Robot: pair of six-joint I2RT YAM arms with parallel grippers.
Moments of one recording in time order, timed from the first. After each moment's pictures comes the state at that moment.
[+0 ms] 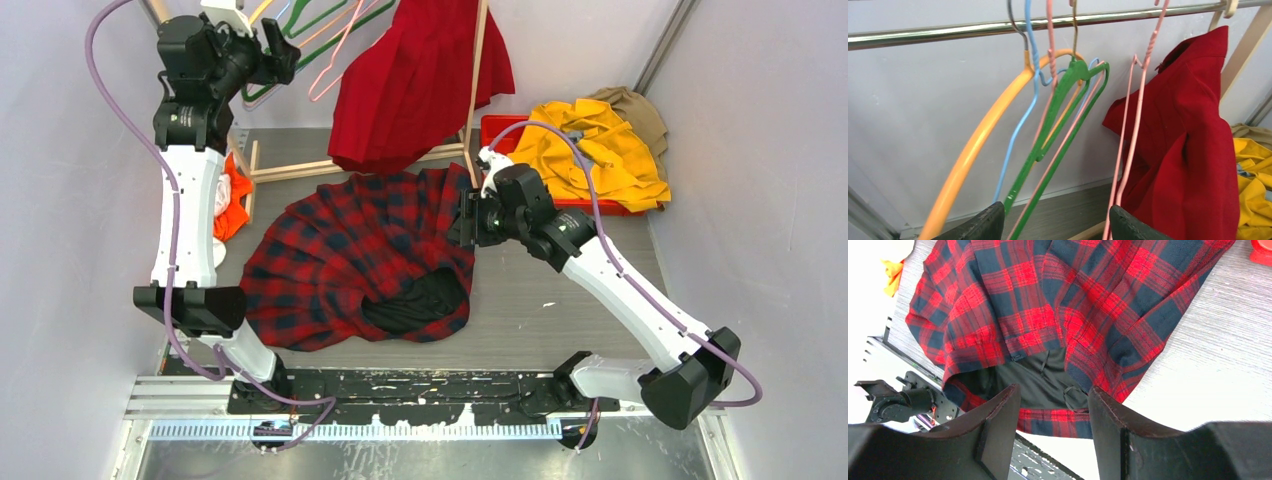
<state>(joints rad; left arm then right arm) -0.04 1.67 2.15 -0.51 0.28 -0.02 0.61 1.21 1.22 -0.65 -0.11 0.45</state>
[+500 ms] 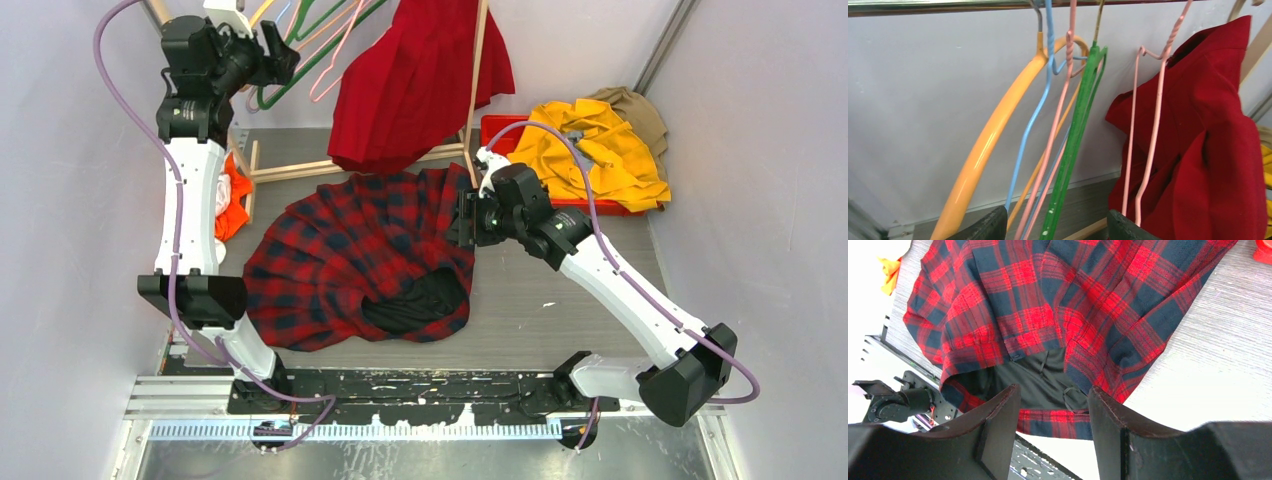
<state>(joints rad) 0.00 1.73 2.18 -0.51 0.32 -0.04 0.61 1.22 1.21 -0.64 -0.11 0.45</state>
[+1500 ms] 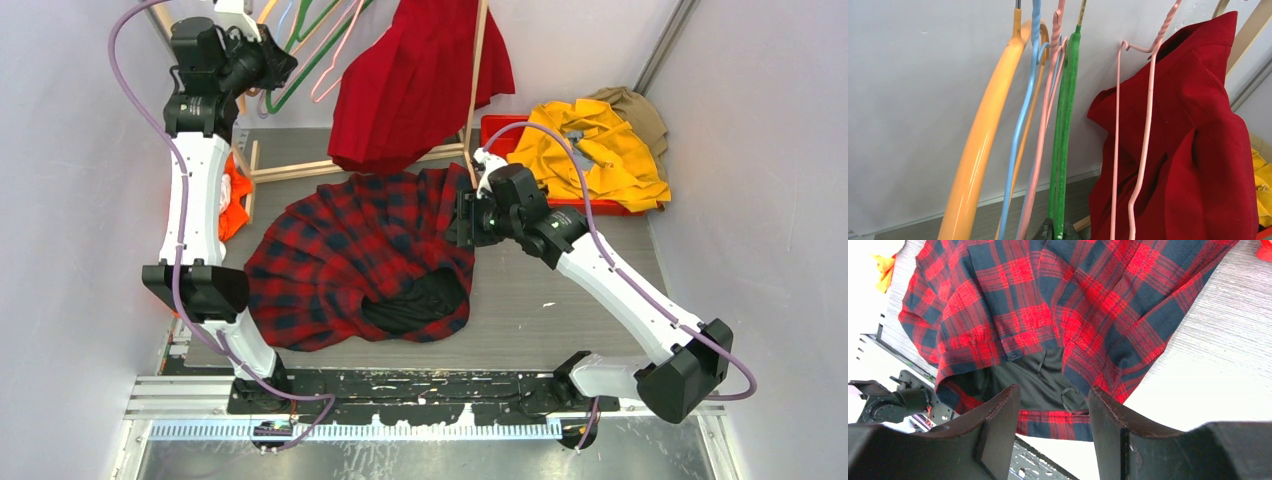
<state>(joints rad) 0.00 1.78 2.19 -0.54 0.41 -0.09 0.61 1.24 1.21 -0.63 -0.11 0.44</state>
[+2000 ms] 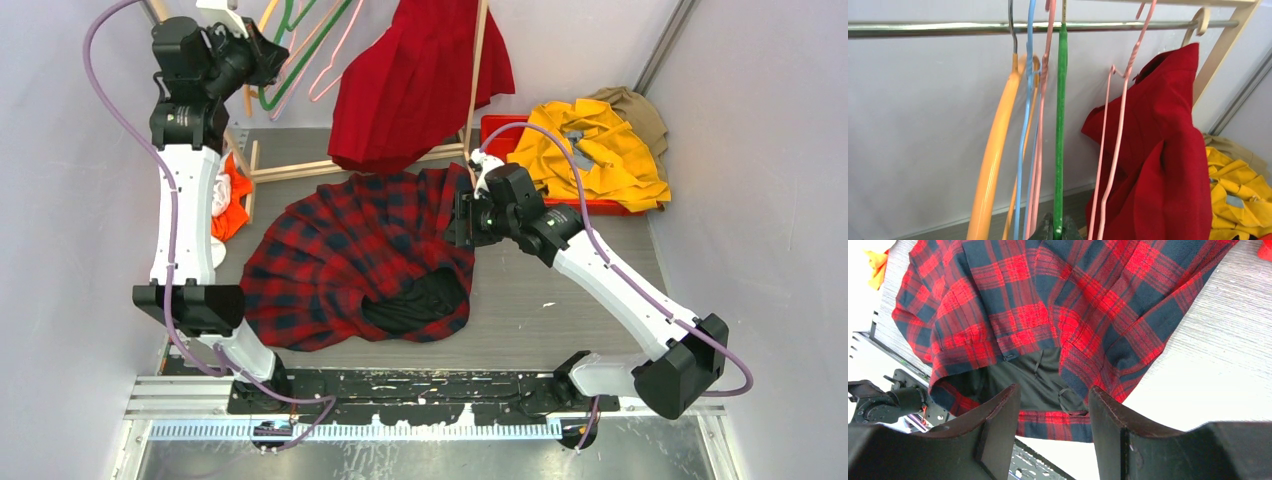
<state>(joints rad) 0.00 1.70 2.15 -0.49 0.40 -0.11 0.61 1.26 1.21 -0.63 -0.11 0.43</state>
